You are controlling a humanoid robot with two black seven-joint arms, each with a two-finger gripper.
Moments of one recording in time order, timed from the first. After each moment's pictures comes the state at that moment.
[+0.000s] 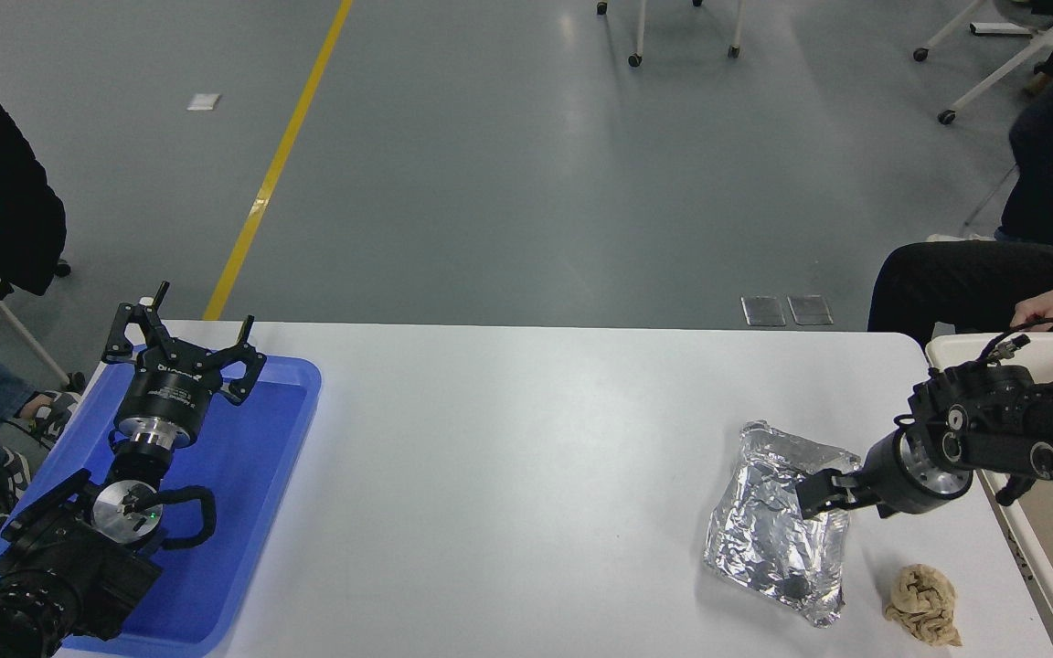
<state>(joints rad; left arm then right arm) -0.64 0.19 -0.89 -0.19 -0.21 -0.79 -0.33 1.20 -0.47 -0.82 0.92 -0.73 0.39 0.05</state>
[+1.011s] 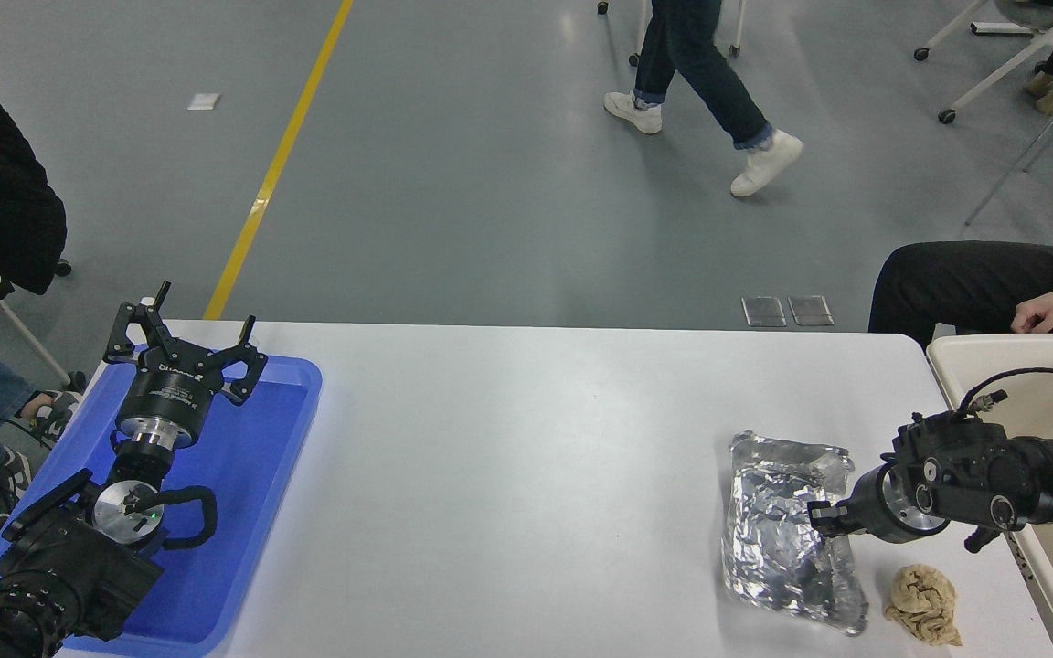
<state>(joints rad) -0.64 0.19 -0.89 -0.19 -0.21 -0.79 -0.33 1.11 -0.42 -0.80 0.85 -0.73 0.29 0.02</state>
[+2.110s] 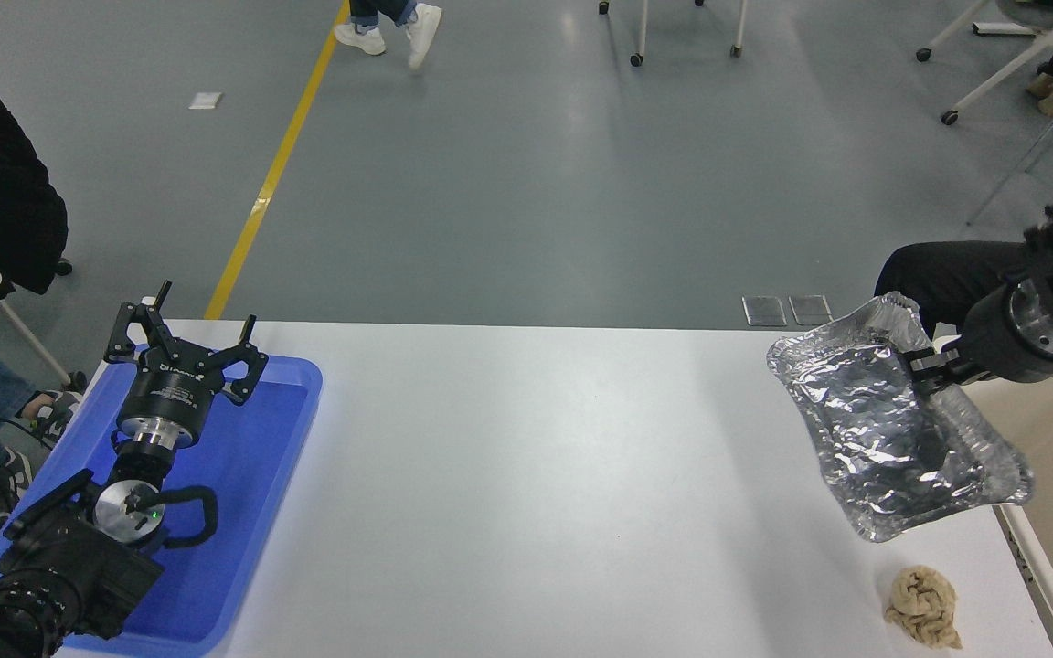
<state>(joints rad) -0.64 0.19 -0.89 -0.19 -0.21 -0.79 -0.32 2.13 -0.59 -1.32 1.43 -0.66 0.46 0.02</state>
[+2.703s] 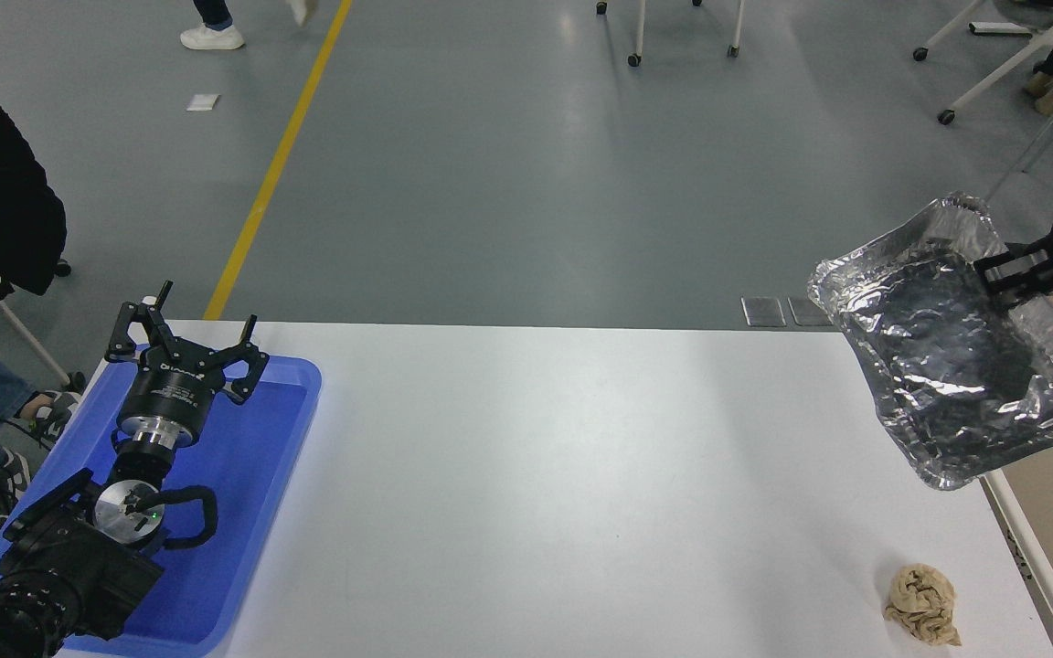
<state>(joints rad) -0.64 0.19 -0.89 -0.19 -0.21 -0.79 -0.32 2.43 -0.58 -1.46 1.50 -0.66 0.60 0.02</state>
